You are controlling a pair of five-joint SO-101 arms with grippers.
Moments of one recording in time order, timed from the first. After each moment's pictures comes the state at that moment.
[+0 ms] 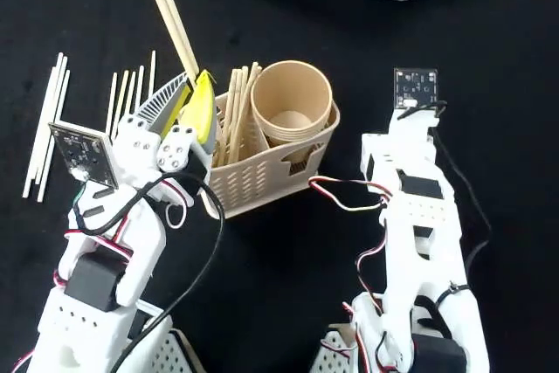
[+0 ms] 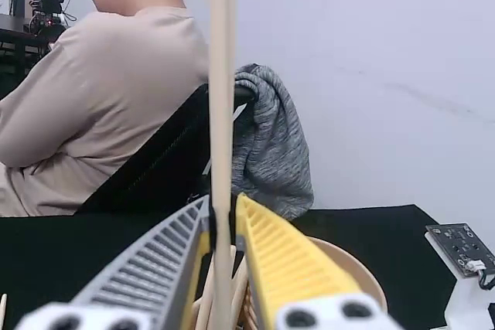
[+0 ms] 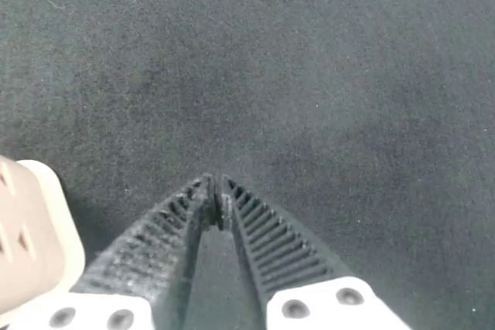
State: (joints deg) left arm 15.5 -73.5 57.5 20.7 12.4; right arm 9.1 -30.5 60.5 24.4 7.6
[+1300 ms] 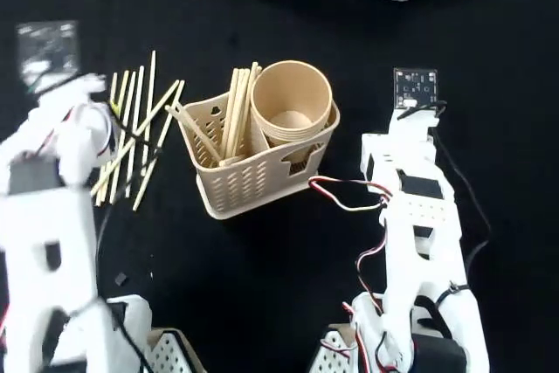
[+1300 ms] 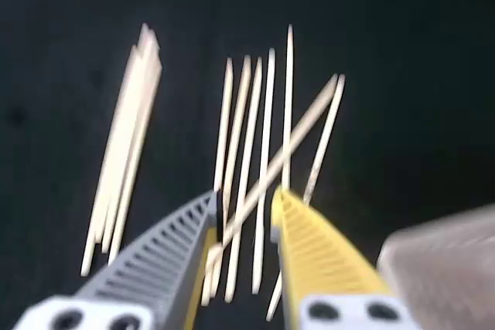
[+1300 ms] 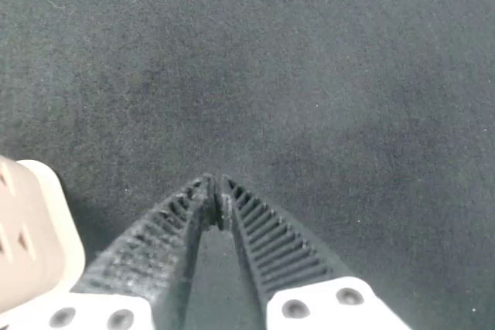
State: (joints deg) left arm -16.1 -37.4 28.4 62.0 -7.5; right arm 9.1 -30.5 60.5 24.4 7.6
